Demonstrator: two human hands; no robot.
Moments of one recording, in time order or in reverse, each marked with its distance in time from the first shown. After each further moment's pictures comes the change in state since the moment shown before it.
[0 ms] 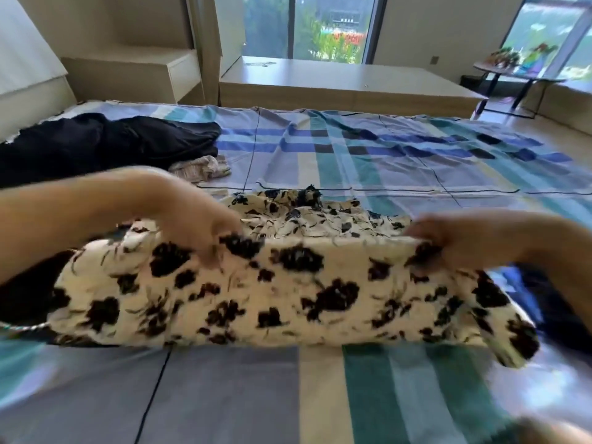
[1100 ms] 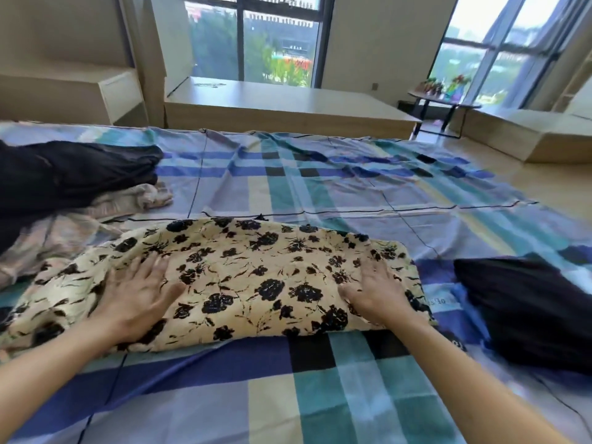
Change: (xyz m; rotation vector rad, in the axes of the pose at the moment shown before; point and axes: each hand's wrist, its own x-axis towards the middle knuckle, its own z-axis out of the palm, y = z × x) left_hand 0.207 -0.085 0.106 -0.223 0.755 -0.178; right_hand 0.137 0.078 0.115 0.225 0.428 0.510
